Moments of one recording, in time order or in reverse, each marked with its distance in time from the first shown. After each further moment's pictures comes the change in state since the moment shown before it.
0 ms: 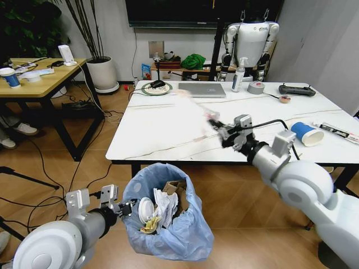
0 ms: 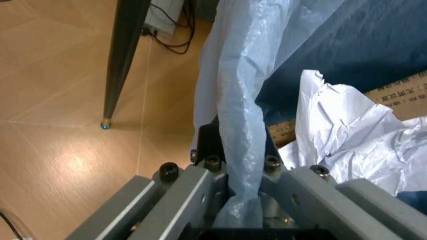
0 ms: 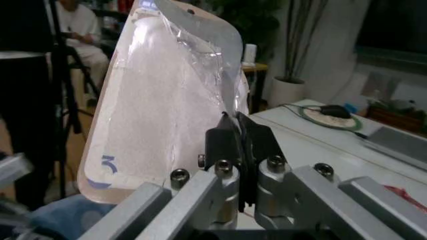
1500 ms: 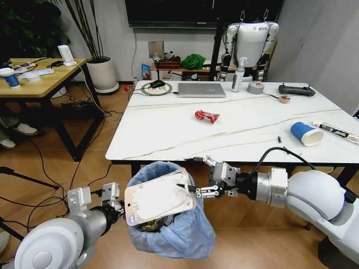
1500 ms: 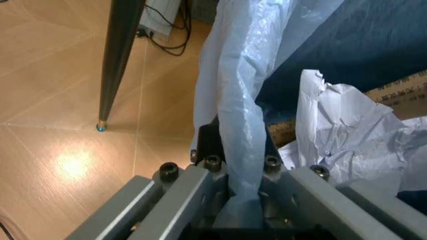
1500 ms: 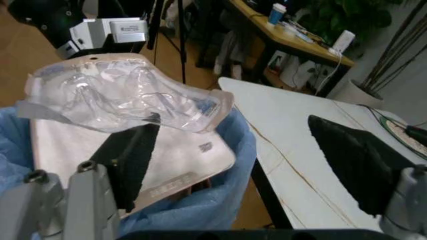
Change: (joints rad) left arm -0.028 -0.003 0.016 0.000 -0.019 0.000 -0.020; right arm -0.067 -0.067 -0.029 -0.037 -0.371 0.090 -0.411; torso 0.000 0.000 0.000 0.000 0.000
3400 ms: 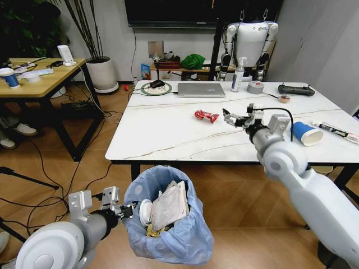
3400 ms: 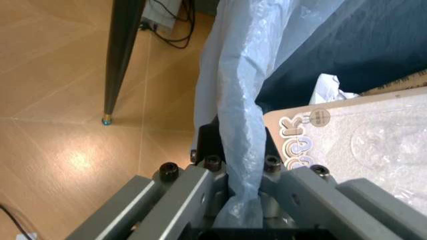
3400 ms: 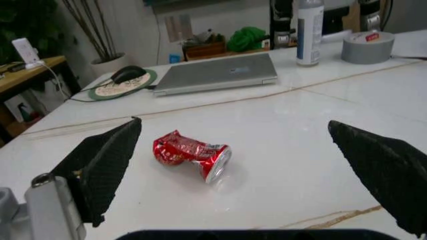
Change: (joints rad) left arm 0.021 0.019 0.010 0.000 0.012 0.000 0.004; right arm 0.294 0.381 -0.010 -0.417 0.469 -0.223 1.019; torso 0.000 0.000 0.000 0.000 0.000
